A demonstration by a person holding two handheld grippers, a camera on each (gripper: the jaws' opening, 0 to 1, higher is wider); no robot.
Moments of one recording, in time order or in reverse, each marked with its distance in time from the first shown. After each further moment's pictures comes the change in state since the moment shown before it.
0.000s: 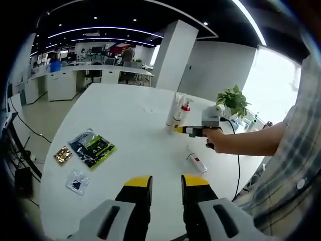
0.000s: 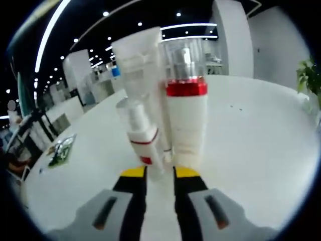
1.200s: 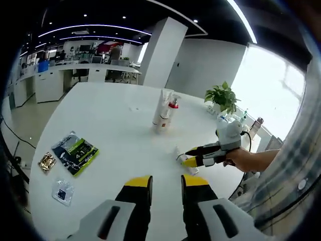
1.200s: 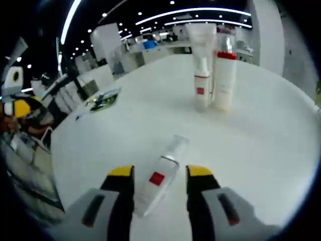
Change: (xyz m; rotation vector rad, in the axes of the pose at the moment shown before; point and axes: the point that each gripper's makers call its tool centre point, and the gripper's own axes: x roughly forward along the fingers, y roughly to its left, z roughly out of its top) left arm 0.032 -0.020 0.004 0.039 0.028 -0.118; right arm -0.106 0.064 -0.099 -0.177 0.252 0.241
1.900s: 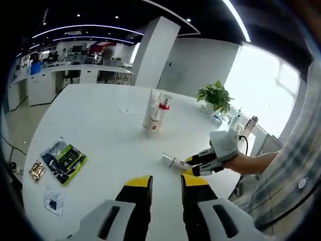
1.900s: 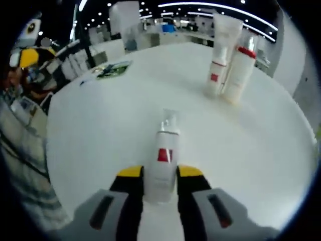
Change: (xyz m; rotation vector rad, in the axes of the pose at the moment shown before) left arm 0.020 -0.014 0.009 0.020 0.005 -0.059; right arm -0.001 -0.011 -0.033 -0.234 0.138 -0.017
